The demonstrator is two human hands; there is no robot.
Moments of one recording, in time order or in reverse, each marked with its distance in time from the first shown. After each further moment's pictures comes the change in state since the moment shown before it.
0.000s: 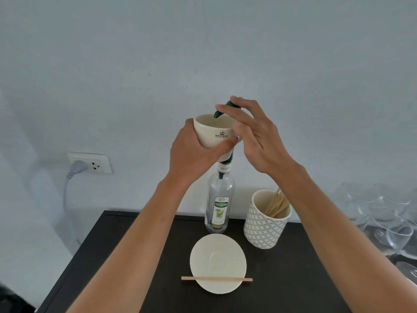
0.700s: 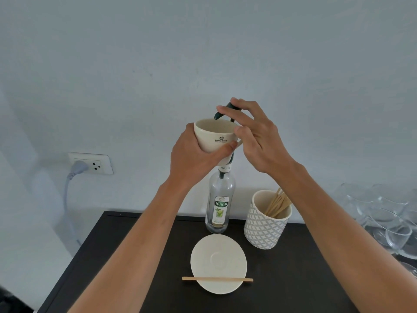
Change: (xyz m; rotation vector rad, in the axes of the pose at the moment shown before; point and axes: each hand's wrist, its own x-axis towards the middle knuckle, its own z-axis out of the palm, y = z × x) left_hand -0.004 -0.007 0.000 0.003 0.009 0.012; right_hand 0.001 0.006 0.003 -0.033 0.012 -0.023
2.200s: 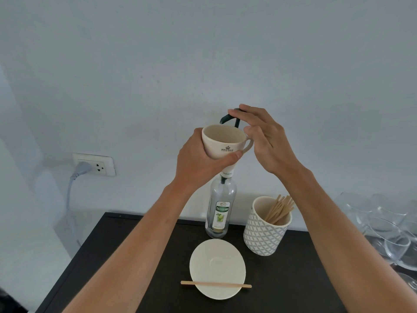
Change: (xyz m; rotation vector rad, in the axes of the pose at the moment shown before) left_hand 0.004 -0.006 0.003 -0.050 -0.025 0.074; right_hand 0.007 -0.001 -0.011 0.147 -0.003 0.139
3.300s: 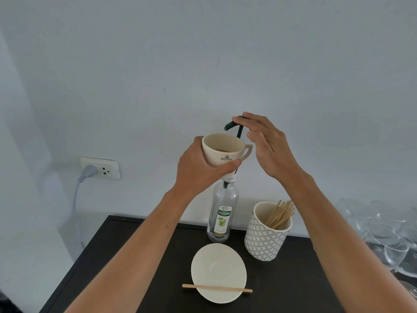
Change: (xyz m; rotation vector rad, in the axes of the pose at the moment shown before) left_hand -0.009 -0.002 -0.009 -0.004 0.003 0.015; right_hand -0.002 -0.007 -0.003 -0.027 0.009 0.020
